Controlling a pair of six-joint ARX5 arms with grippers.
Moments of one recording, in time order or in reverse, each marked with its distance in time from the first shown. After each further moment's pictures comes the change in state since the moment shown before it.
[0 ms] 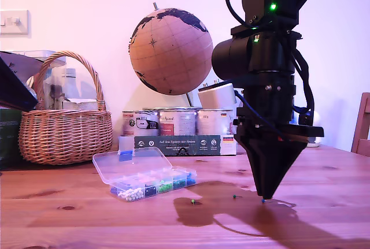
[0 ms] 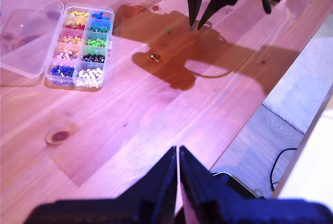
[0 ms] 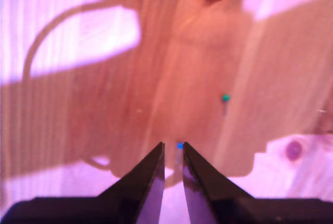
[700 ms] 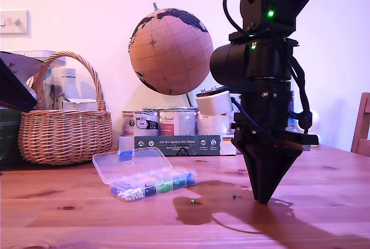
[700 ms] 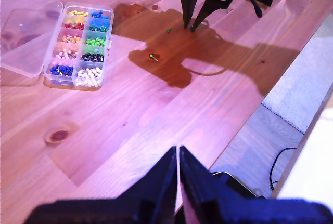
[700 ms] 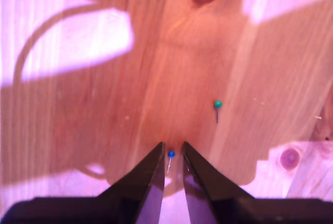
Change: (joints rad) left arm 0.000 0.000 0.000 -0.002 0.000 0.000; right arm 0.000 0.026 0.005 0.018 0.003 0.000
